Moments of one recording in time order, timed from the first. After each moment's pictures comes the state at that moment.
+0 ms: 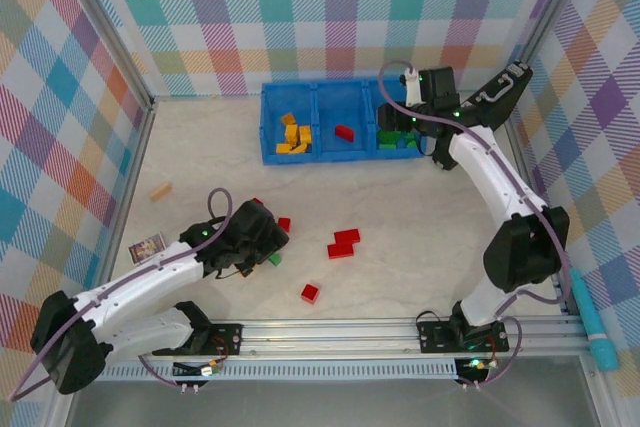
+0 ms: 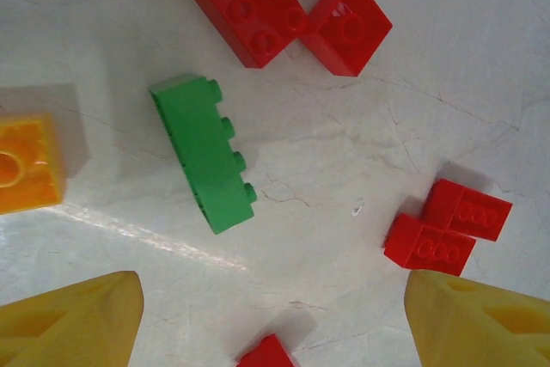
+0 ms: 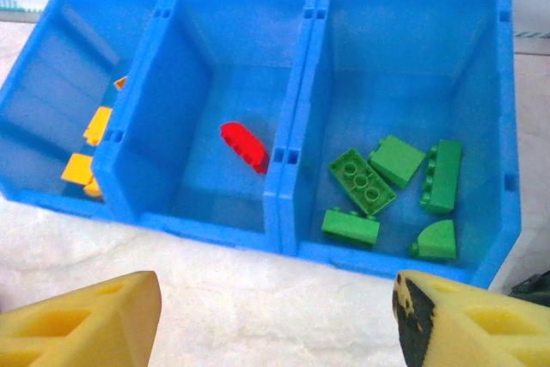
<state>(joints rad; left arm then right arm) -0.77 1.04 0.71 -0.75 -0.07 -1.35 0.29 1.62 1.56 -0.63 -0.11 0.13</state>
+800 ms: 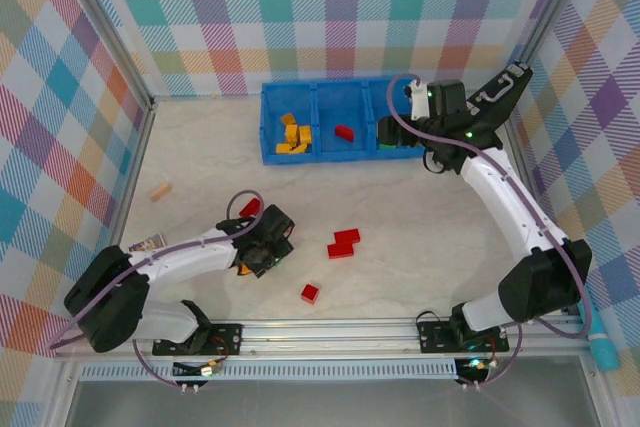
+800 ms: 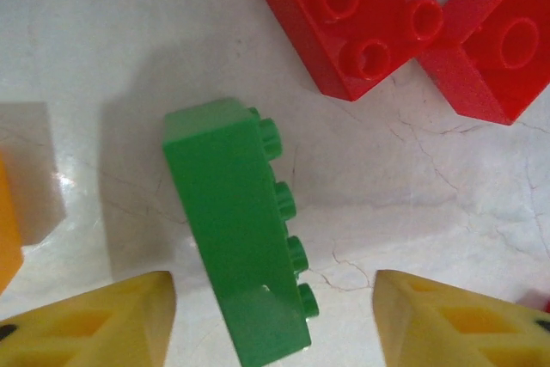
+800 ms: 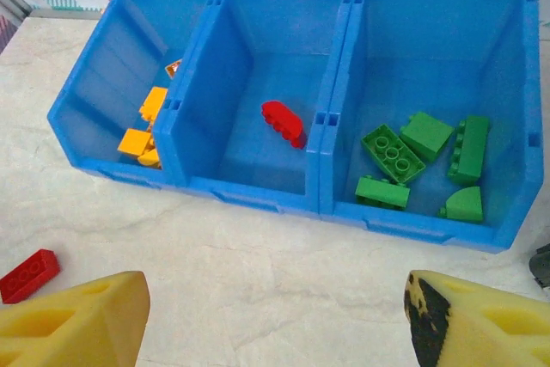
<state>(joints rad) -0.78 1.33 0.67 -0.59 -0.11 -1.41 0.30 1.44 1.41 -0.62 -0.16 0.16</state>
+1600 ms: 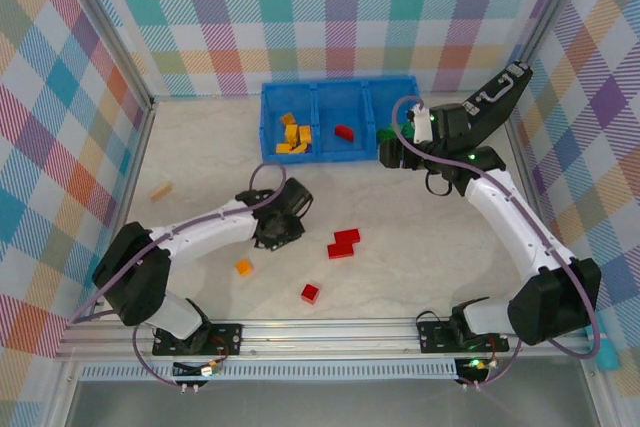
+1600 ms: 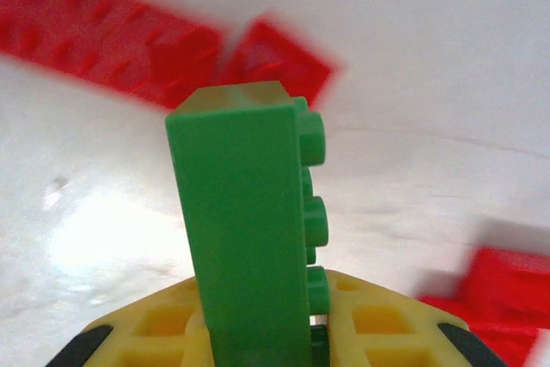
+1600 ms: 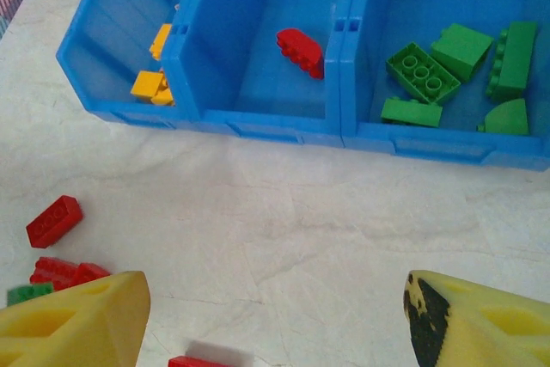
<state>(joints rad) -0.78 1.51 1.04 -0.77 -0.13 -1.17 0.30 1.32 1.21 -0.61 -0.22 0.21</state>
